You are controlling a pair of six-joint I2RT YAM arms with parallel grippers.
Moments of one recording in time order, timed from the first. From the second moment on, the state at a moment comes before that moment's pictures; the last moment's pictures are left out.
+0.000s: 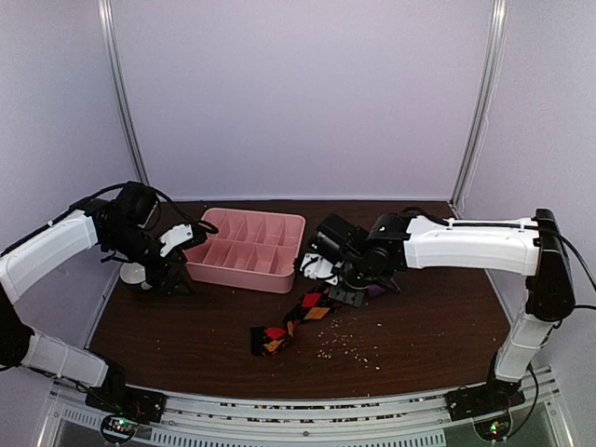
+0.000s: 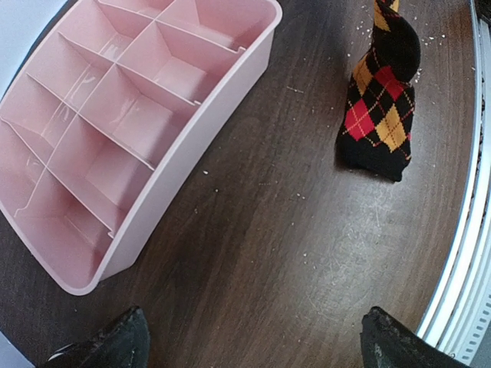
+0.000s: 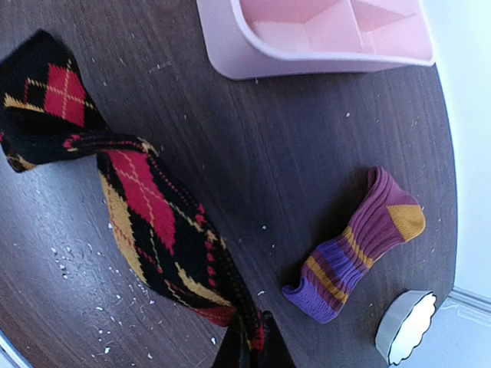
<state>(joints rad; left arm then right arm) -0.31 1.27 1.07 -0.94 0.40 0.75 1.05 1.75 1.43 -0.84 0.36 -0.27</state>
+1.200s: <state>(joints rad) -0.33 1.22 1.06 -1.00 0.41 0.75 1.36 1.67 1.78 -1.05 0.42 -0.24</state>
